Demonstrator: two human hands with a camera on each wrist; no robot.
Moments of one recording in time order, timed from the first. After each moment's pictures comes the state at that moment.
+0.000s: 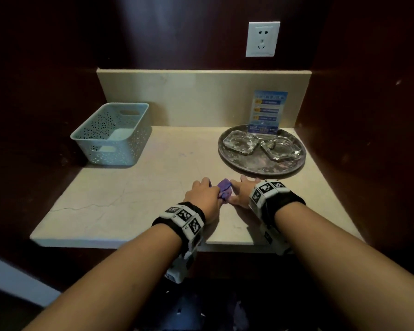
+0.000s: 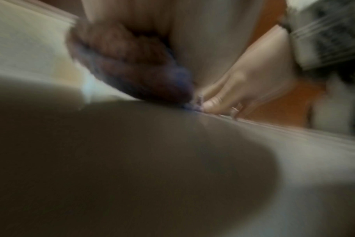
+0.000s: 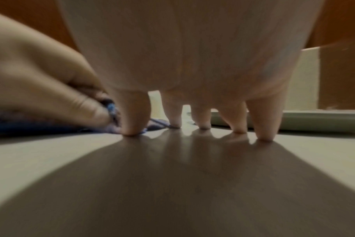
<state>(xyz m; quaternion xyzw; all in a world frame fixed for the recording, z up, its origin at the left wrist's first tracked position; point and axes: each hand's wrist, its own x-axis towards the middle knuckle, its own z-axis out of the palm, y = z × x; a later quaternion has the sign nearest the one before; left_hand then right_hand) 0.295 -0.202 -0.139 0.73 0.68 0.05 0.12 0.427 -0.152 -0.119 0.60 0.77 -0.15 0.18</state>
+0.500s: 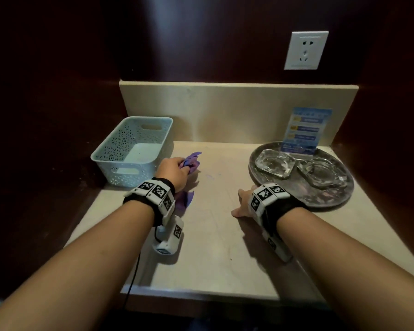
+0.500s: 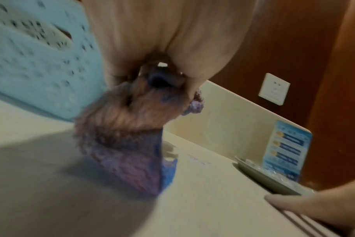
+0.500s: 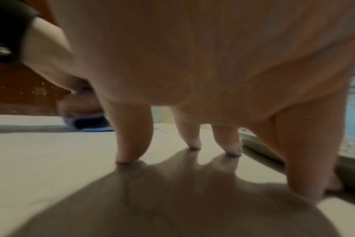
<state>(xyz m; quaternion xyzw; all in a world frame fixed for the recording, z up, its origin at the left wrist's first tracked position) 0.141 -0.104 -0.095 0.55 0.75 0.30 0.21 0.346 -0.097 -0.103 0.57 0.79 -0.06 0.23</state>
